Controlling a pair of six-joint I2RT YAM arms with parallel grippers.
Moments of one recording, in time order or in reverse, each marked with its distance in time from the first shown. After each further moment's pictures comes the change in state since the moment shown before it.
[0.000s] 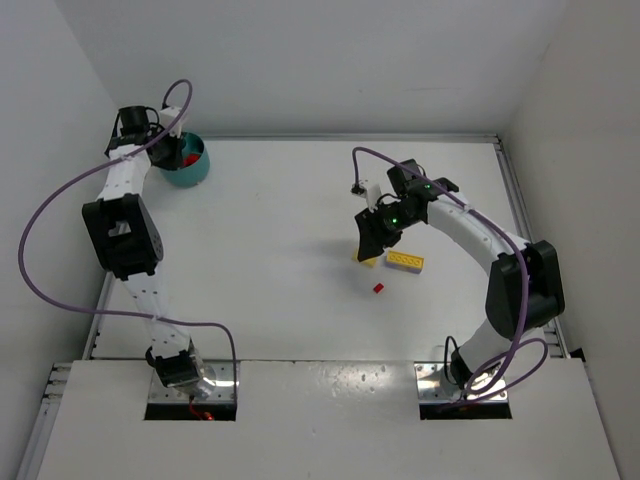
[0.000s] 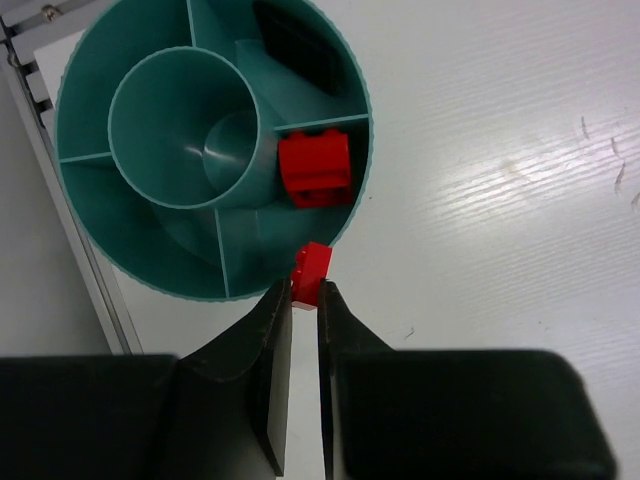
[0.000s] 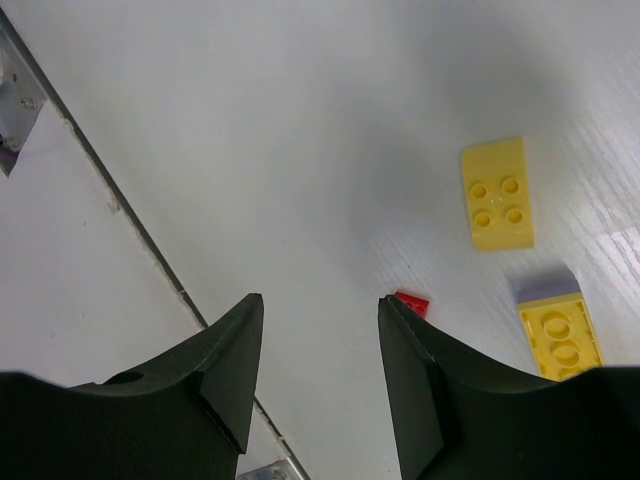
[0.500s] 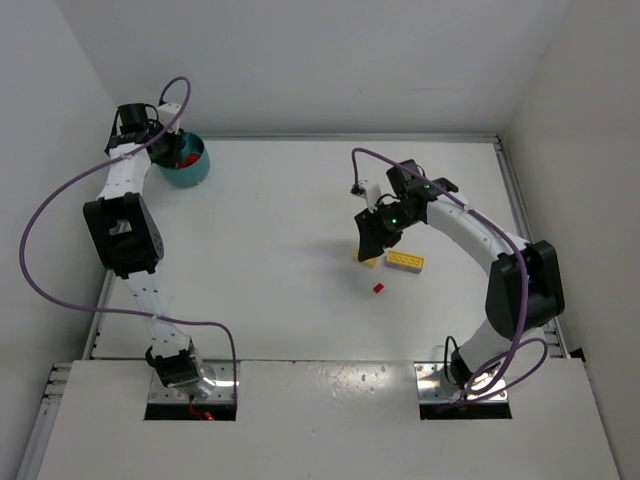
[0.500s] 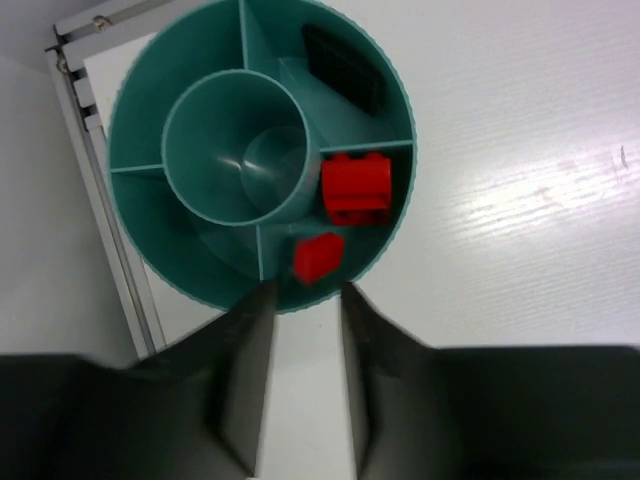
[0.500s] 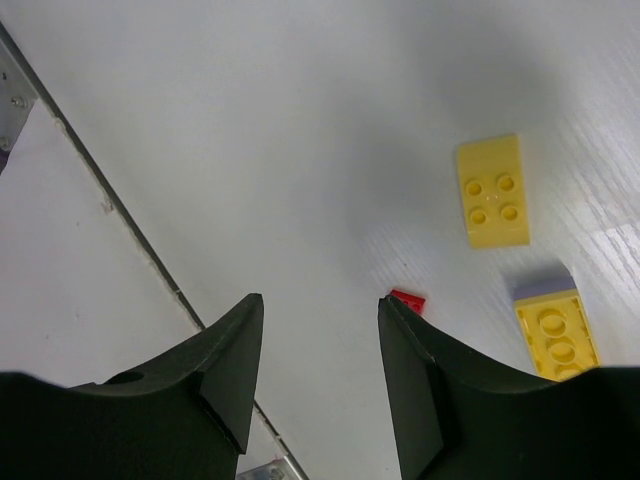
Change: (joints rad) left arm 0.000 0.031 0.031 0.026 -0.053 -0.019; right arm 0.003 0.000 0.000 -0.002 0.016 -0.001
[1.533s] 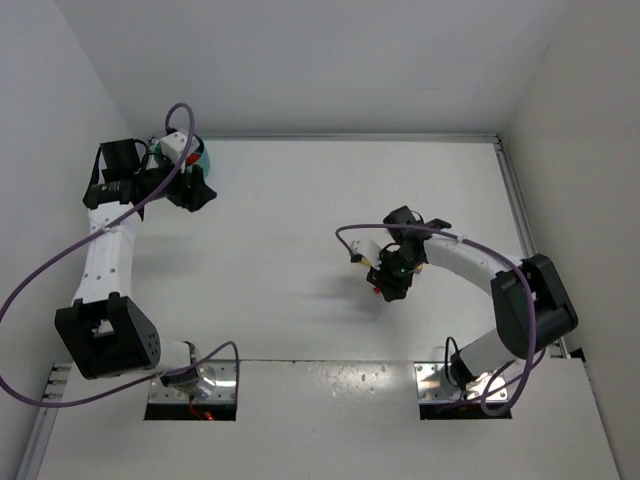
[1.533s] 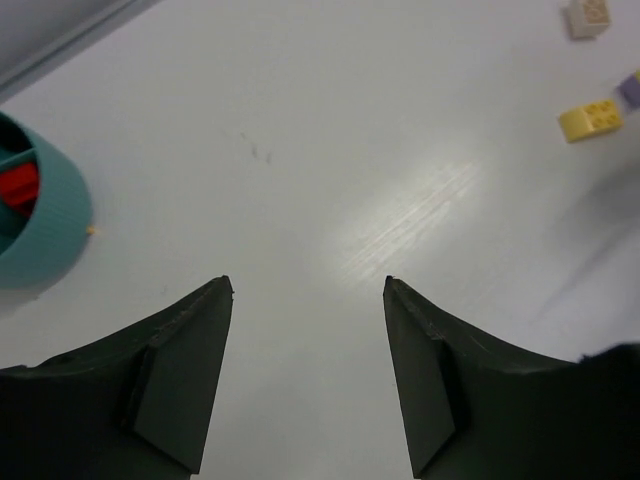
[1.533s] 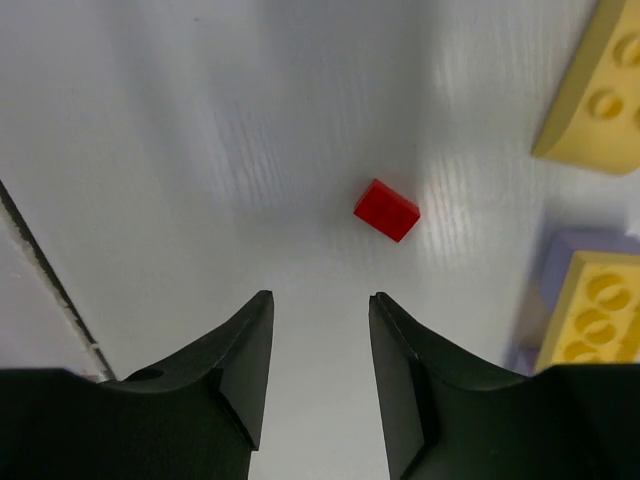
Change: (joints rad) left arm -0.032 -0.783 -0.628 -0.078 0.488 0.072; right arm 0.082 -0.104 -0.369 0.066 0.224 -0.482
